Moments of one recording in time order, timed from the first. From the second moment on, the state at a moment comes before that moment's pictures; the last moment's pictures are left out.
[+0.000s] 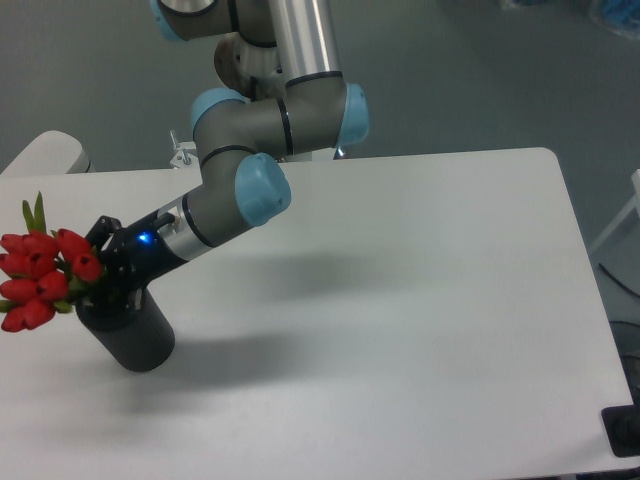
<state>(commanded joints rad) 2.24 -1.89 -1.83 -0.92 0.49 1.30</state>
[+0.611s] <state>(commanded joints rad) 2.36 -1.87 -1.81 -0.91 0.32 1.20</state>
